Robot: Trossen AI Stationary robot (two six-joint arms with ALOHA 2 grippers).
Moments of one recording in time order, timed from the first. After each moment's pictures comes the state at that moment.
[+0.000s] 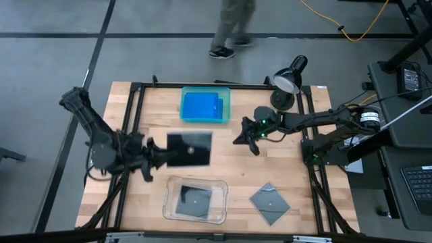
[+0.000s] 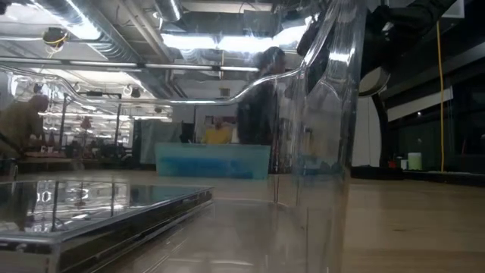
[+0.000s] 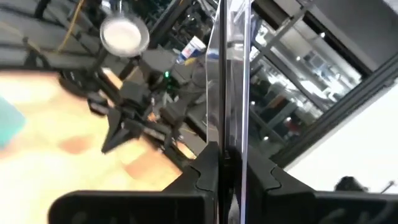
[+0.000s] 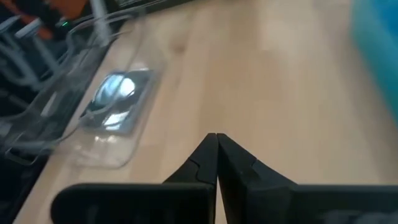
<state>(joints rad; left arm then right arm) -0.83 1.02 0.88 0.20 -1.11 -0.74 -0.18 1.40 0.68 0.17 -0.44 0.13</state>
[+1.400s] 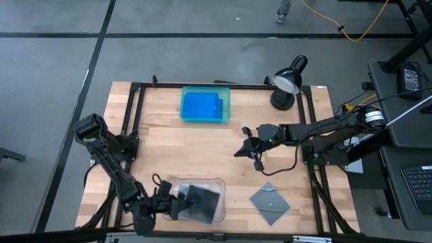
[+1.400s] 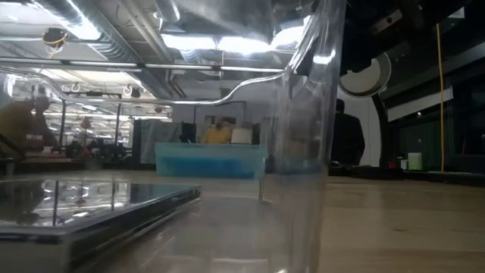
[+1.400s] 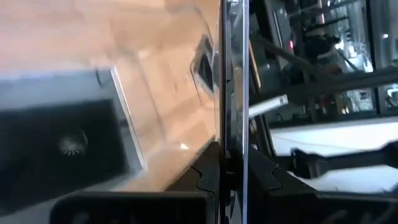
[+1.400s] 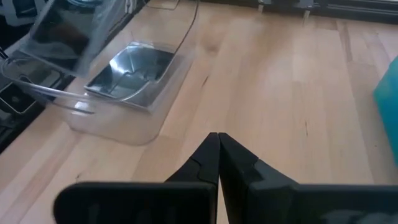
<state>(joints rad) -0.95 1.65 0.98 -0.05 -0.94 -1.89 0.09 1.33 0.68 0.15 -0.18 -0.09</state>
